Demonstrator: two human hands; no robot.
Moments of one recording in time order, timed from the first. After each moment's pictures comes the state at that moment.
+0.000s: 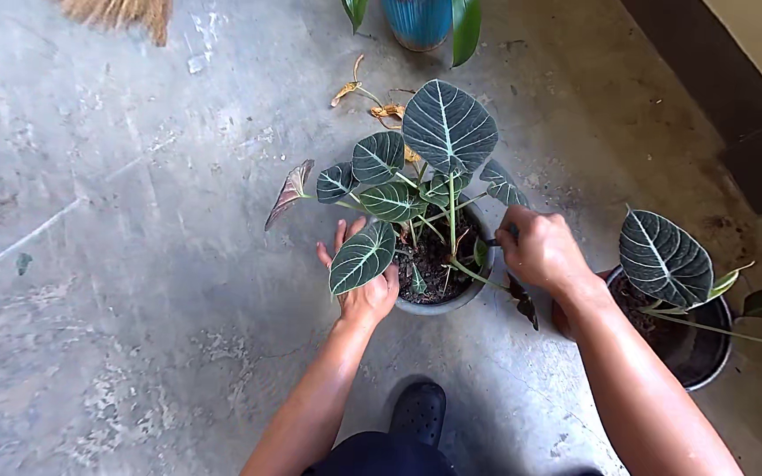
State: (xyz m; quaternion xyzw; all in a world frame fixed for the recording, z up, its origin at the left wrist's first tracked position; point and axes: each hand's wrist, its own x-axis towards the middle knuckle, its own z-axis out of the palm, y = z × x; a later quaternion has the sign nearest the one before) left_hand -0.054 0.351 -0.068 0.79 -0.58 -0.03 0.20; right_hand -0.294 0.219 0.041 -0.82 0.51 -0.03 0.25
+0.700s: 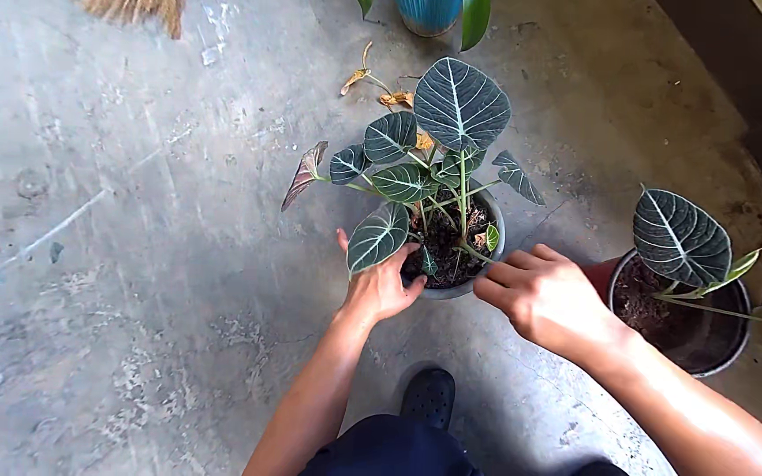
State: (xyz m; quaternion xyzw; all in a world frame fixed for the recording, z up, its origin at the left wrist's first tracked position) left_hand -0.048 0.366 -0.039 0.70 -0.68 -0.16 0.14; right_hand -0.305 0.295 0.068 -0.97 0.19 -0.12 0.09
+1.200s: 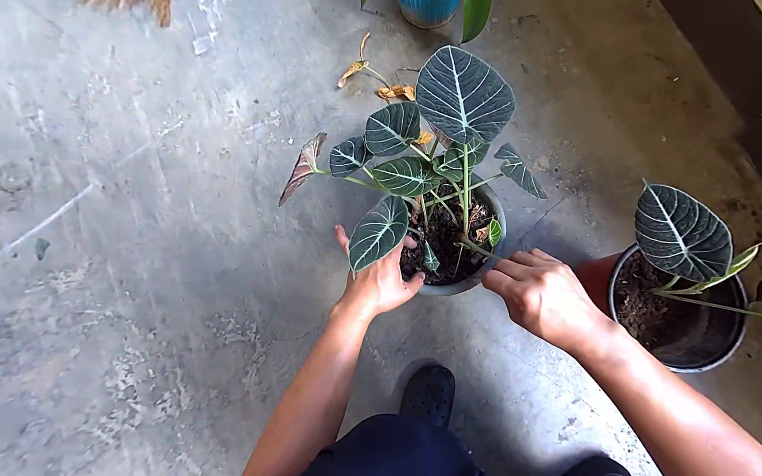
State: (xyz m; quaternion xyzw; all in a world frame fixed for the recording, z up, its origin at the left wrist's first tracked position) left_hand -0.048 0.357 -0.031 0.71 -0.66 -0.21 0.09; right_hand -0.313 0.296 0.034 -0.96 0.21 -0.16 0.12
